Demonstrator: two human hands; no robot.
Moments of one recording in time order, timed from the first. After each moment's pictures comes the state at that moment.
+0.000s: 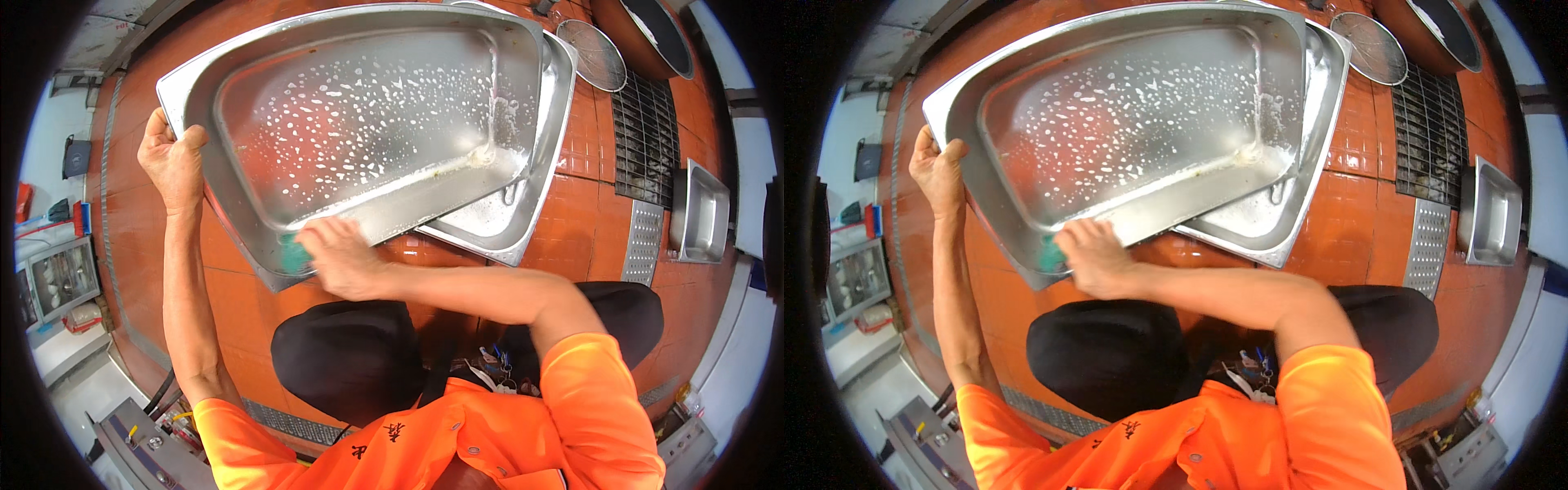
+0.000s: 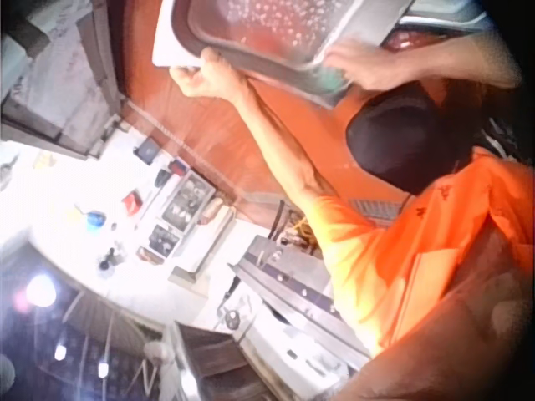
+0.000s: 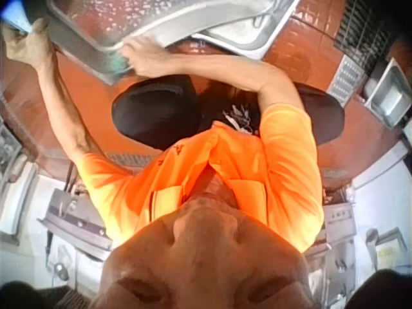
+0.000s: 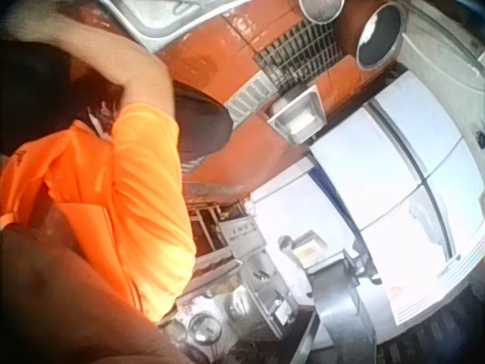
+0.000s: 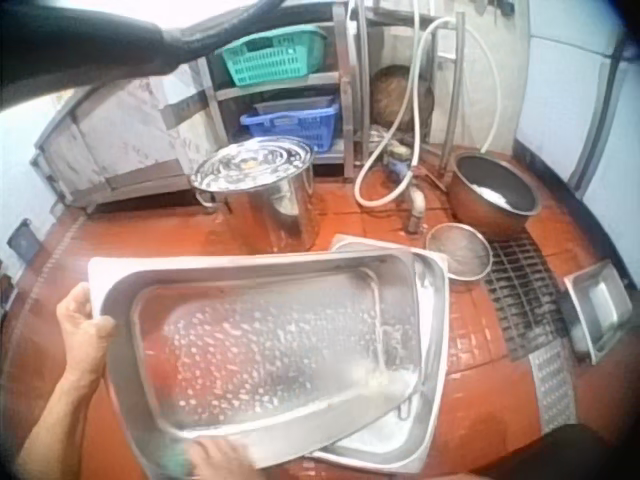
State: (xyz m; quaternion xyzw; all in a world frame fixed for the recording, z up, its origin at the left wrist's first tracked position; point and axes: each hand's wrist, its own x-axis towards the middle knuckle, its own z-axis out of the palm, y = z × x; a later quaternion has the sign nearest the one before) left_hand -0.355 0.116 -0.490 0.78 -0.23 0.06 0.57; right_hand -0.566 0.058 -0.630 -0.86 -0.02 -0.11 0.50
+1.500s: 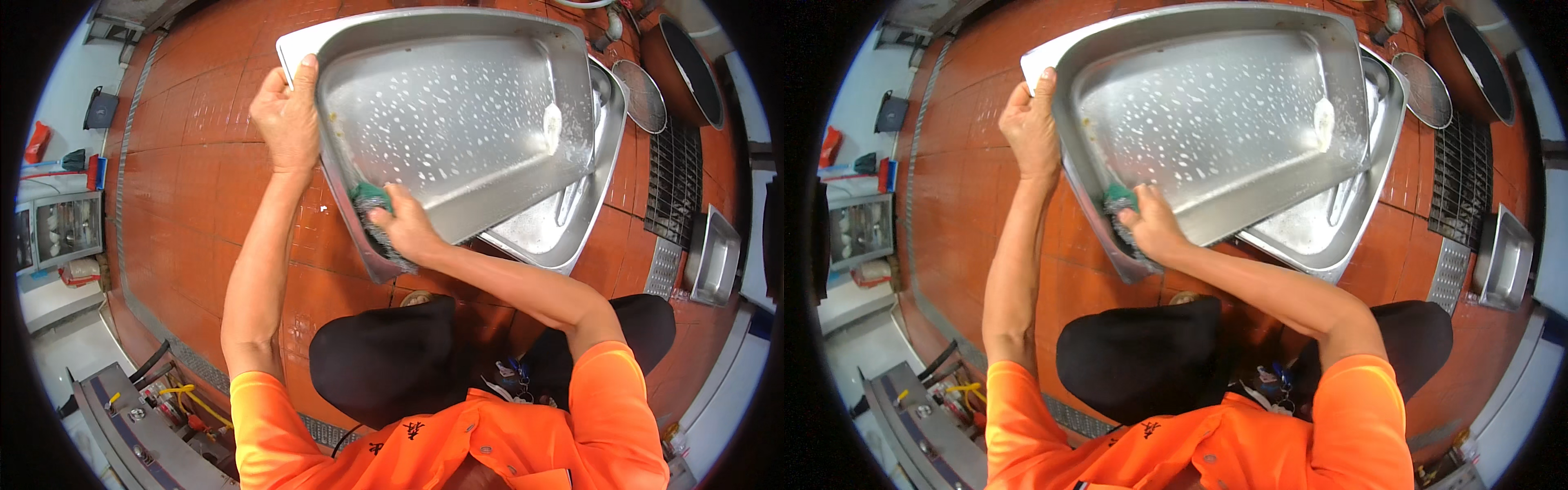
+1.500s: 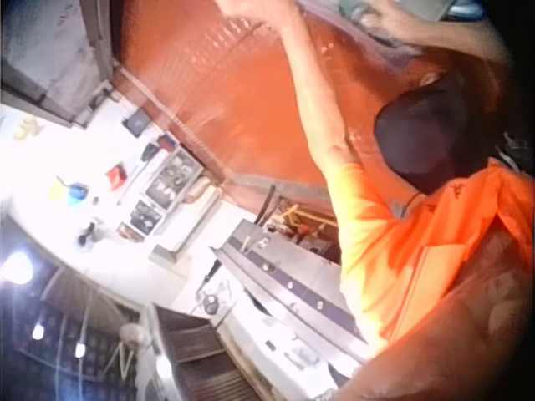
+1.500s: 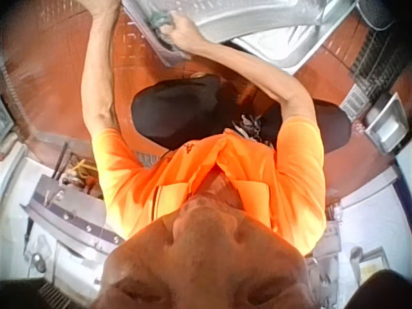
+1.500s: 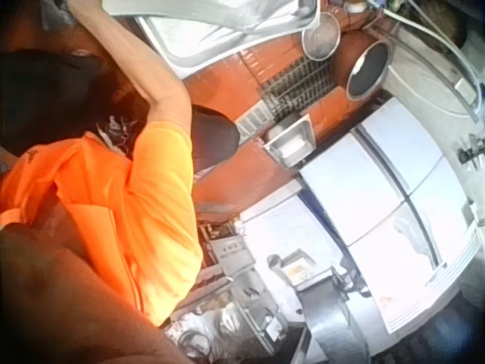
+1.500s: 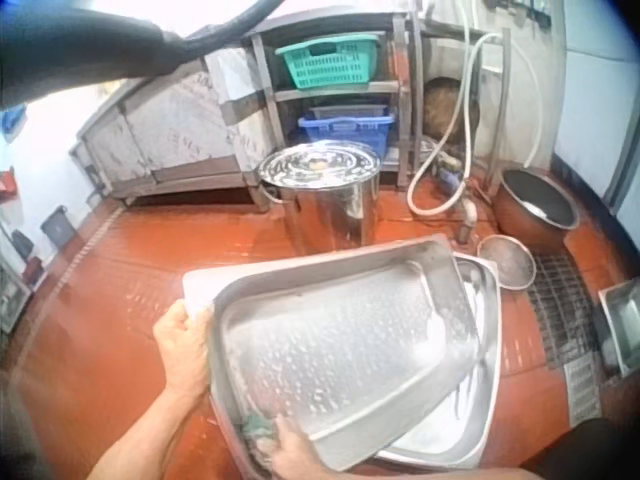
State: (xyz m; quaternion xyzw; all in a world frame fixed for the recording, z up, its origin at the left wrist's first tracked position) left_hand -0.363 0.104 -0.538 0.71 -0.19 0.08 0.68; right_hand -0.531 0.055 -0.641 -0.75 0.15 0.01 0.65
